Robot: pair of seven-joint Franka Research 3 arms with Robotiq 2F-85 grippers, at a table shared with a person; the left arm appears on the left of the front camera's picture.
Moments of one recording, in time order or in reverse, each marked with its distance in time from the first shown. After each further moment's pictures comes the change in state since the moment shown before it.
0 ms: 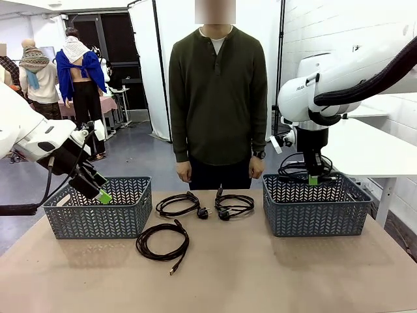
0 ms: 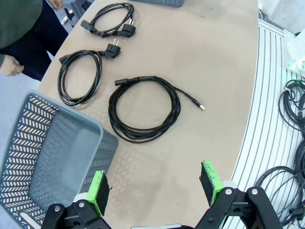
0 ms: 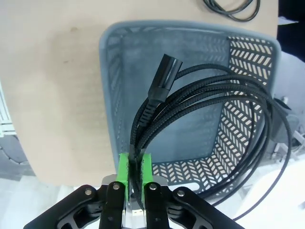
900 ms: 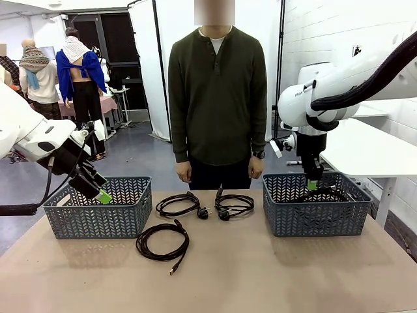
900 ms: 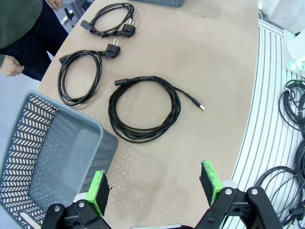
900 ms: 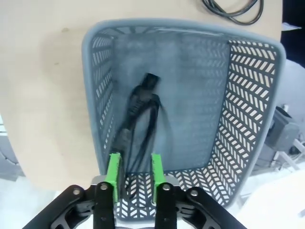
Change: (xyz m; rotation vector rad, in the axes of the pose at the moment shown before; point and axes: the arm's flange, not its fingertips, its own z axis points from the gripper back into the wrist) left arm 0.000 0.000 0.000 0.000 0.000 0.000; right arm -0.002 -0.016 -0.019 0.010 -0.021 0.031
